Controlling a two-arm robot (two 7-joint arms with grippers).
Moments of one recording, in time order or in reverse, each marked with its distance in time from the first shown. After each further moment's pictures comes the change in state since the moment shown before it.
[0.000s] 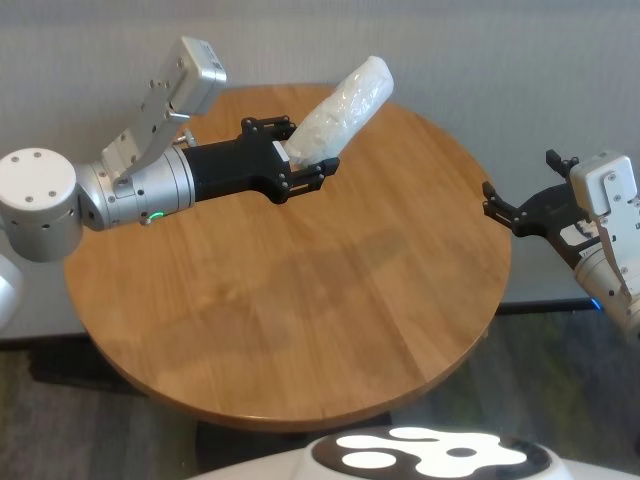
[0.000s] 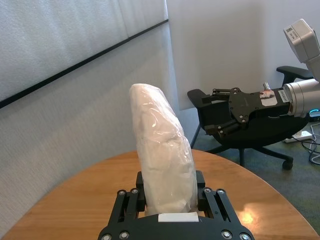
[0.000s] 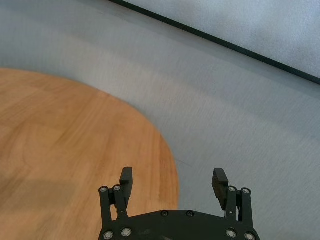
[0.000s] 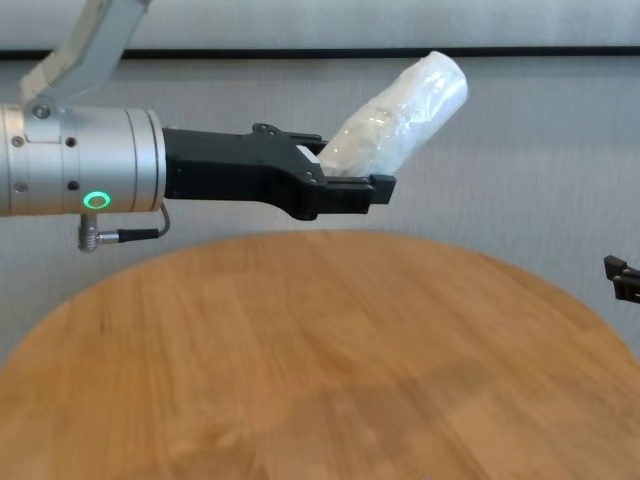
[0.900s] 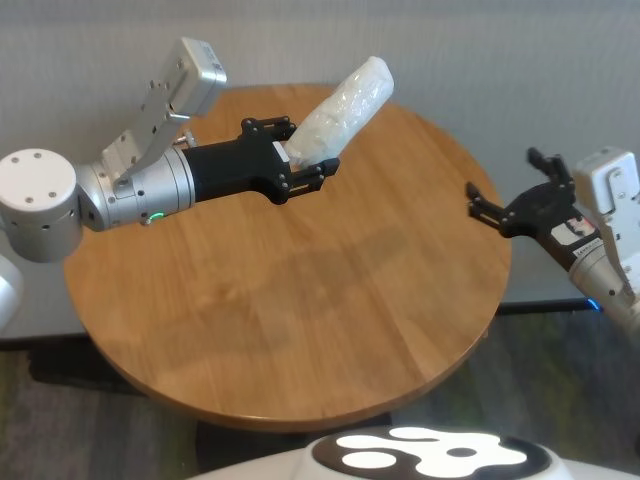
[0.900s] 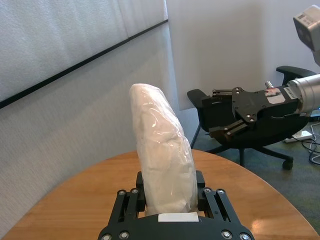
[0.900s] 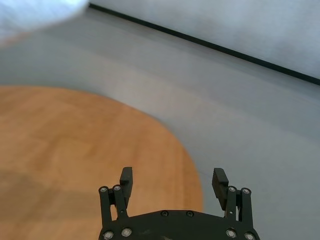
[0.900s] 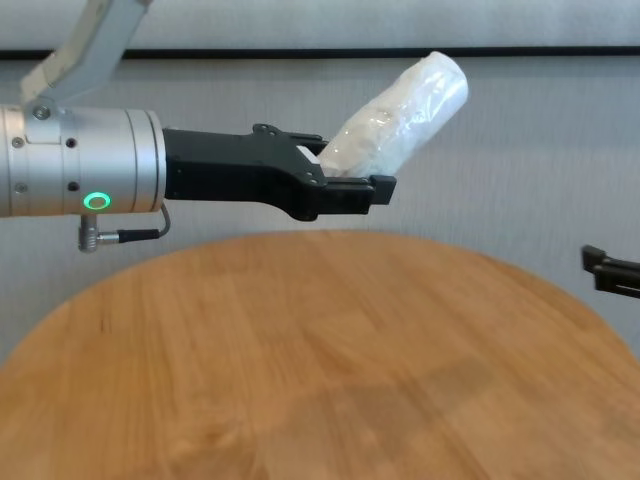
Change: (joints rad) left arm 0.001 -0.001 -0.001 0.001 0.003 -0.003 -0.002; right arm -0.018 0.008 0.029 -0.043 0.101 0.019 0.114
